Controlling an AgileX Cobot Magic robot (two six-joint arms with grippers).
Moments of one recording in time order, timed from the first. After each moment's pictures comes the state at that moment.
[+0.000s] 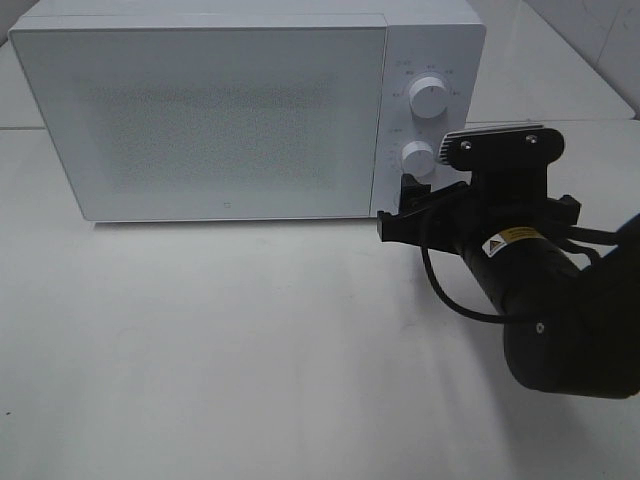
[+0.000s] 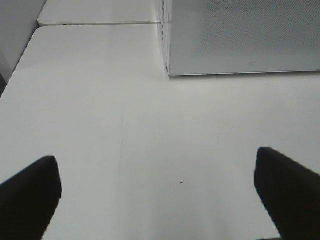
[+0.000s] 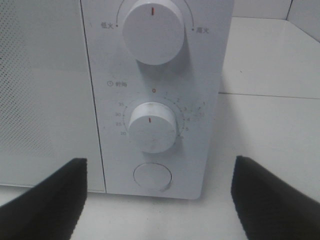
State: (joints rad) left arm 0.00 0.00 -0.50 -0.08 1.04 0.05; right arm 0.72 1.85 -0.51 0.73 -1.21 -0.26
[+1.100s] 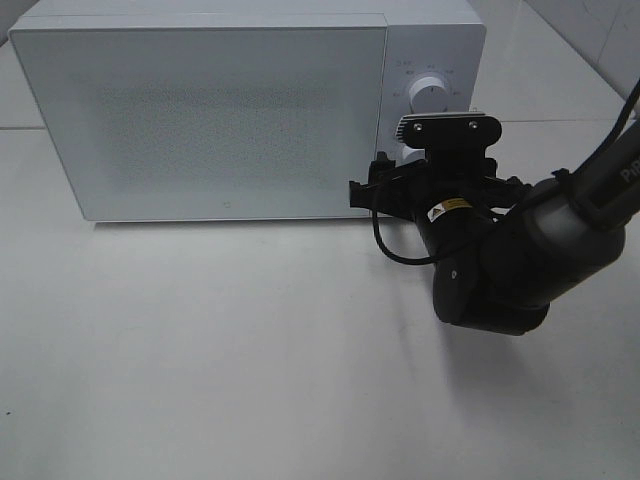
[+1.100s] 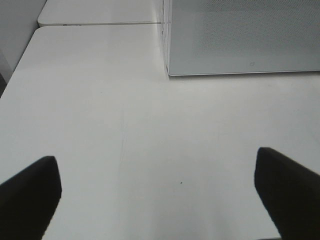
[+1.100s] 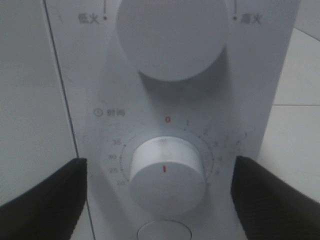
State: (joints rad) left arm 0.00 0.00 -0.50 -0.08 1.04 0.05; right arm 0.63 2.08 -0.77 0.69 -1.21 -0.24
